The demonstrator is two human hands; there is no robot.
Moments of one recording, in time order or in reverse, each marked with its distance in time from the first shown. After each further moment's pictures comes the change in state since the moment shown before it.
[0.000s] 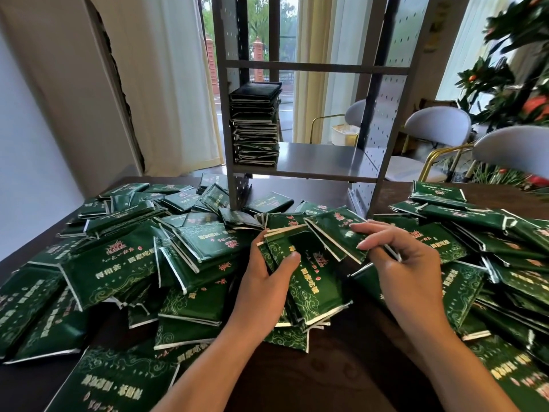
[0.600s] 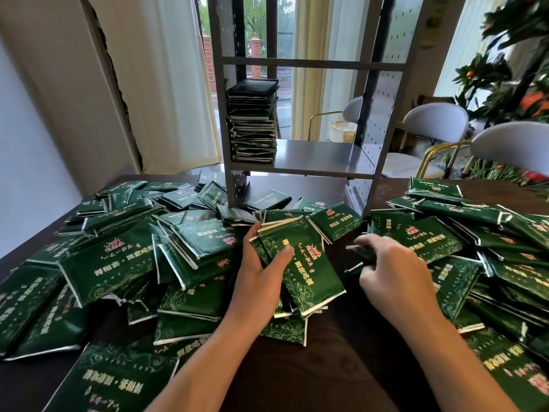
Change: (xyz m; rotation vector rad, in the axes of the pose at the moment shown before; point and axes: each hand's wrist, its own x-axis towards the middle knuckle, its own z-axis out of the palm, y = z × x) left_hand 0.002 0.001 -0.001 -0.133 0.012 -0.018; right_hand 0.001 0.007 -0.005 -1.008 -0.198 0.077
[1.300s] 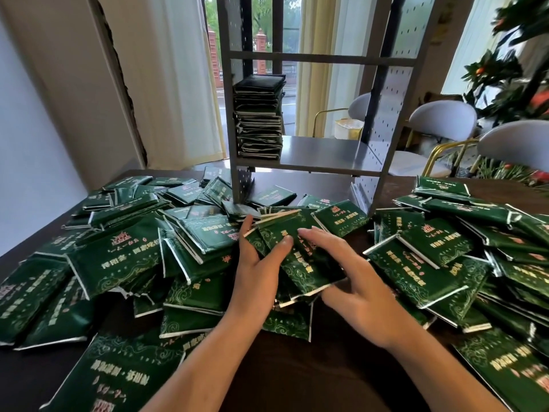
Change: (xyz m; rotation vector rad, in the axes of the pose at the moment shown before) left_hand 0.003 0.000 0.000 -0.155 0.061 0.032; right_hand -0.019 -0.021 0.015 0.818 -0.364 -0.460
